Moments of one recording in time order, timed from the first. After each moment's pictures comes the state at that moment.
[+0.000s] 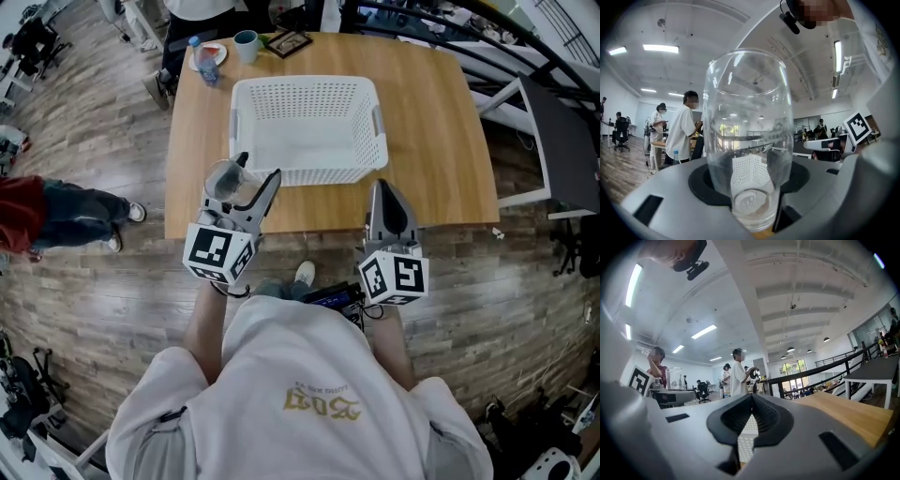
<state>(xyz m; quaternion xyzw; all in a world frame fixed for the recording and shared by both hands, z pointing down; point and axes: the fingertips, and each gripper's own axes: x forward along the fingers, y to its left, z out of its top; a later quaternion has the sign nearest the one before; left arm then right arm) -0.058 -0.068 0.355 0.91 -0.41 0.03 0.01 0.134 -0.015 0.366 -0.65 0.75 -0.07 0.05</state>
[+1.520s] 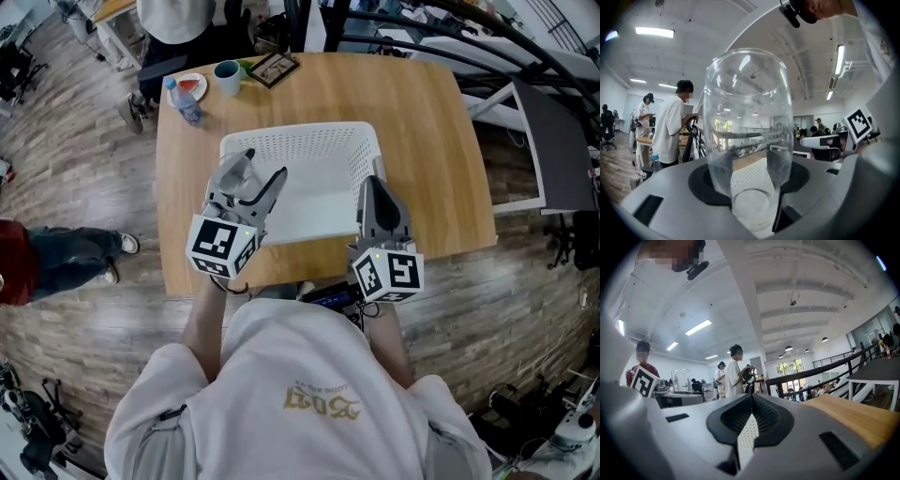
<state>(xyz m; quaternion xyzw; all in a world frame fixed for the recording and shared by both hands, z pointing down) -0.024 -0.218 0.360 0.93 -0.36 0.05 0.03 0.137 -0.155 0.359 -0.67 0.74 -0.08 0.04</state>
